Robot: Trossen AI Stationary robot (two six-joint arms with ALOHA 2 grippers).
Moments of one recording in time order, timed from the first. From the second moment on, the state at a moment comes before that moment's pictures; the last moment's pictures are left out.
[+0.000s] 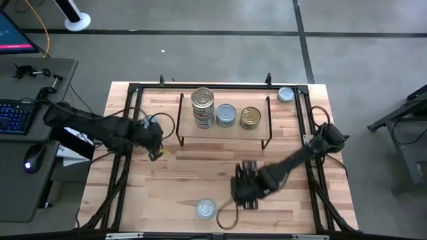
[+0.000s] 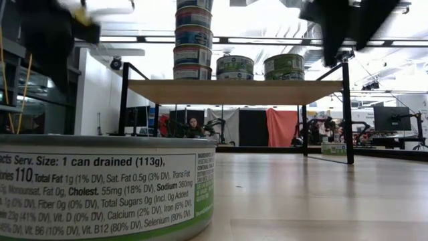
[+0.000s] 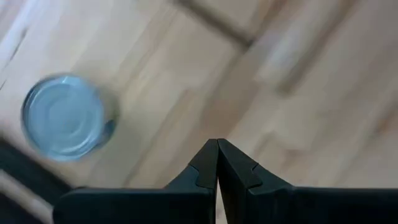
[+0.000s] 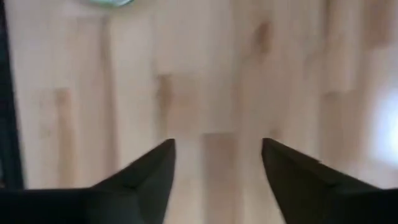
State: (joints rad) left arm -0.21 1.03 0.82 -1.15 -0.28 -0.76; right arm 0.54 1.89 1.61 -1.11 0.18 0.52
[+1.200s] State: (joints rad) left arm 0.34 1.46 0.76 -1.06 -0.39 -0.20; right arm 0.65 1.89 1.41 -0.67 0.26 1.07
